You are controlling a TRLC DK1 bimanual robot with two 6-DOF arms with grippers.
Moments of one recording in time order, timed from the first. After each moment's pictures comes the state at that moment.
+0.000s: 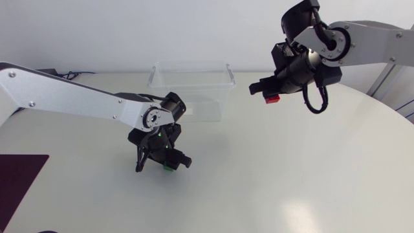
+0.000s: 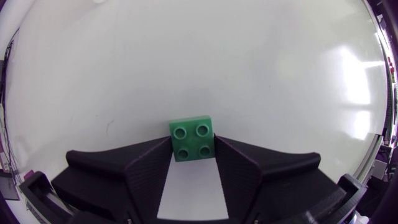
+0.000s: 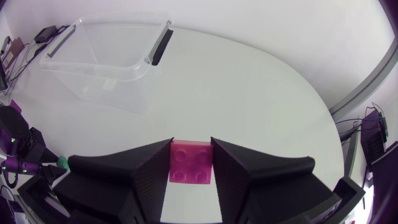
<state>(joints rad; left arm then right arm) -0.54 1.95 1.16 -0.63 -0.03 -0.11 0.33 1.65 1.33 -0.56 0.17 0.04</state>
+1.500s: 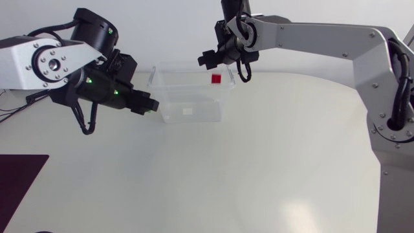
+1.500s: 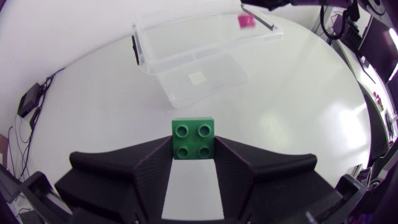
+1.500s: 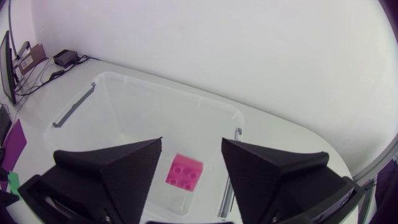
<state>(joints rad) -0.35 1.50 1.16 -0.54 -0.01 0.03 0.45 2.20 1.97 -0.37 0.13 -0.02</state>
